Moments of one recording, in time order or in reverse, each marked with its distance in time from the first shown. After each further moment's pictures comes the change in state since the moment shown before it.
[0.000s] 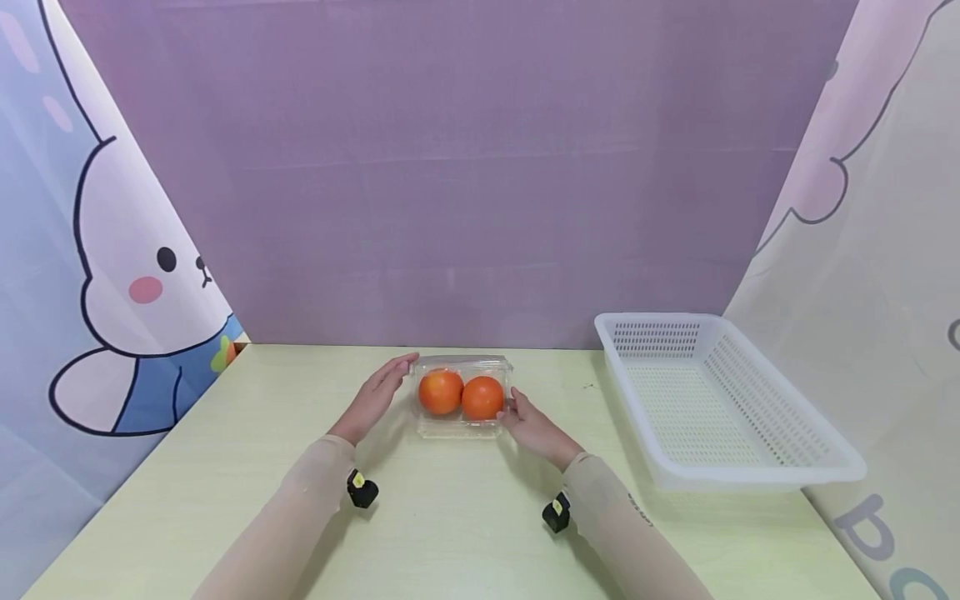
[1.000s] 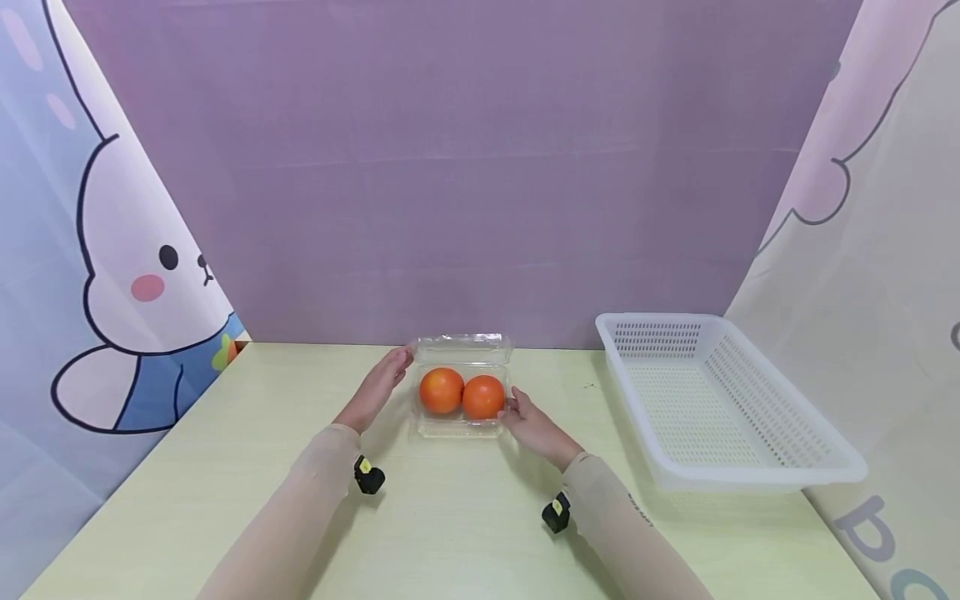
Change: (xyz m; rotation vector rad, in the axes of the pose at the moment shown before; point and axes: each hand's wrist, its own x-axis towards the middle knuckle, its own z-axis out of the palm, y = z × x) left_hand 0.013 0.004 -0.002 -0.102 -0.028 -0.018; right_hand 0.001 0.001 0.002 0.034 0.011 0.009
